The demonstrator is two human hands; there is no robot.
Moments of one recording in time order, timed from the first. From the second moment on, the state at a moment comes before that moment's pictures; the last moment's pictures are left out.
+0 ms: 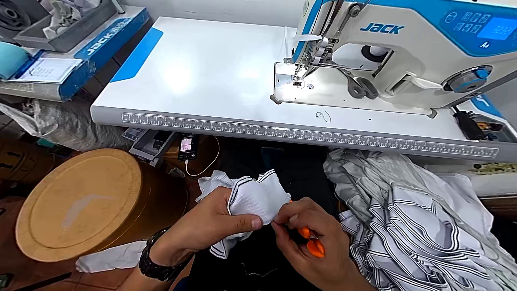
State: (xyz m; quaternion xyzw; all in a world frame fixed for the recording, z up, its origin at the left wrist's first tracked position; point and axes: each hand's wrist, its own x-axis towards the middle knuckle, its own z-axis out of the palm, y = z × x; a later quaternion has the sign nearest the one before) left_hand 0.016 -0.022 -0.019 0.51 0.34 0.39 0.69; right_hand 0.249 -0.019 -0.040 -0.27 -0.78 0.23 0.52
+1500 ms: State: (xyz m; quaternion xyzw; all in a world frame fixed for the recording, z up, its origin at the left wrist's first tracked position) left_hand 0.020 -0.020 -0.025 0.47 0.43 0.37 0.68; right_hand 0.244 -0.006 -0.048 -0.27 -0.66 0.42 0.56
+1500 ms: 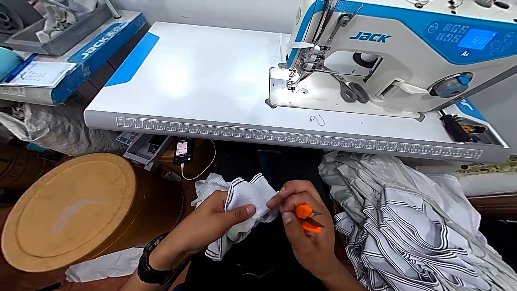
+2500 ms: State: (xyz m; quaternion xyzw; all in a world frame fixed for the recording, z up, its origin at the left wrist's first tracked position) left_hand 0.031 -0.014 -0.032 0.41 0.48 0.48 0.61; right_hand 0.387 0.084 -0.121 -0.53 -0.79 0.06 0.30
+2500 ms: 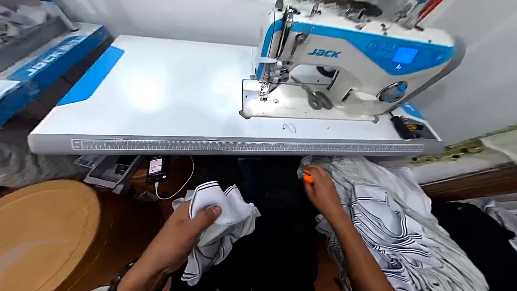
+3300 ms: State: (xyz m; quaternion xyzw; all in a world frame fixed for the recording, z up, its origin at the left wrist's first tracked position) left_hand 0.026 -0.023 -0.038 0.85 0.32 0.39 -0.11; right_hand 0.308 -0.006 -0.050 -0.33 -0.84 -0.10 0.42
